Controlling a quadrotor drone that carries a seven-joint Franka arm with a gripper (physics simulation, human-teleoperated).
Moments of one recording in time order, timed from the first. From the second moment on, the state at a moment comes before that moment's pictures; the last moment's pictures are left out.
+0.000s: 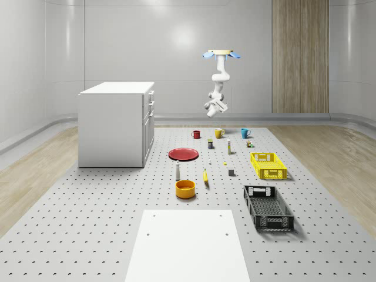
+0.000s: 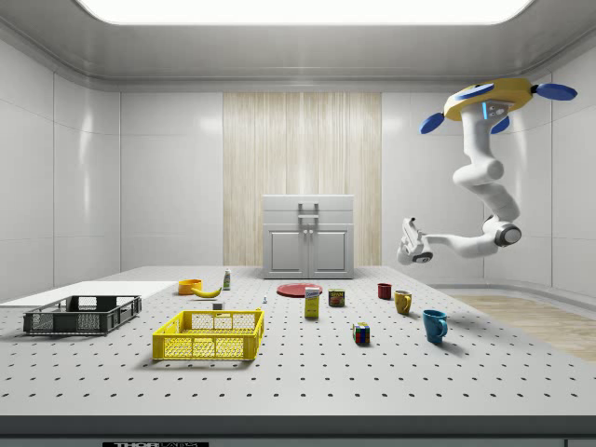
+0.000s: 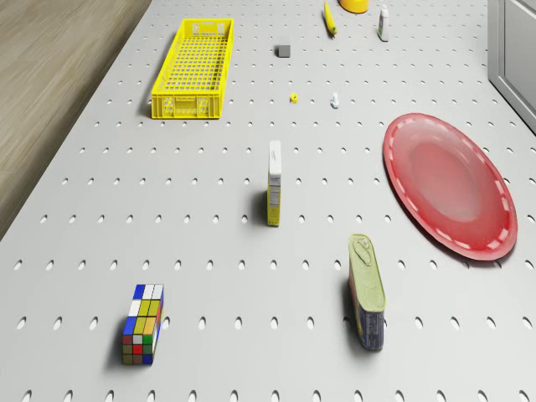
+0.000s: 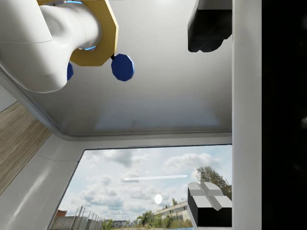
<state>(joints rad) -0.15 -0.76 0.44 -2.21 -0.63 1.42 0.88</state>
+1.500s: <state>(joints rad) -1.03 -1.07 1.26 -2.90 -1.98 1.17 1.57</state>
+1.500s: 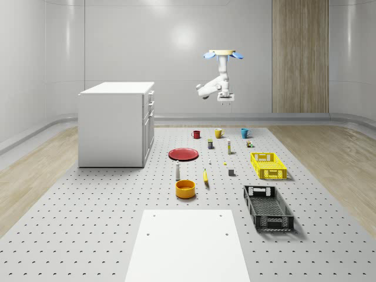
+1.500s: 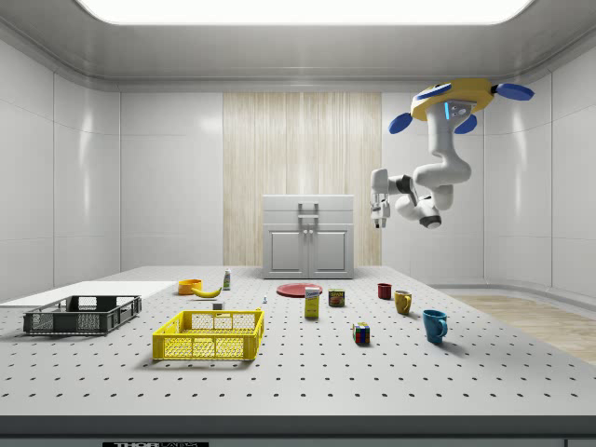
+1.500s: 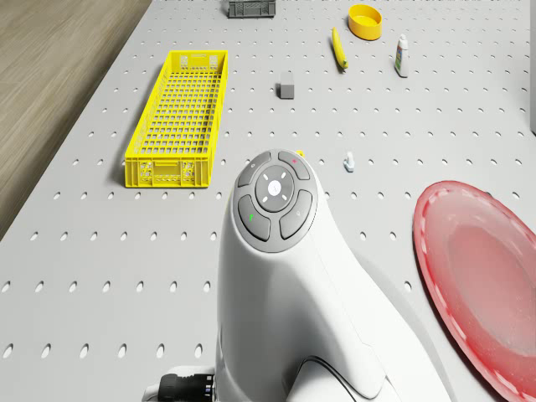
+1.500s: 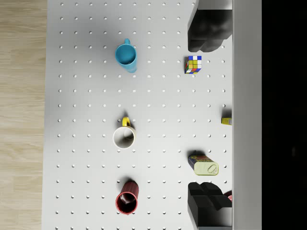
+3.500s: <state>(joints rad) -1.11 -1.27 1.32 -2.88 -1.88 1.34 1.64</state>
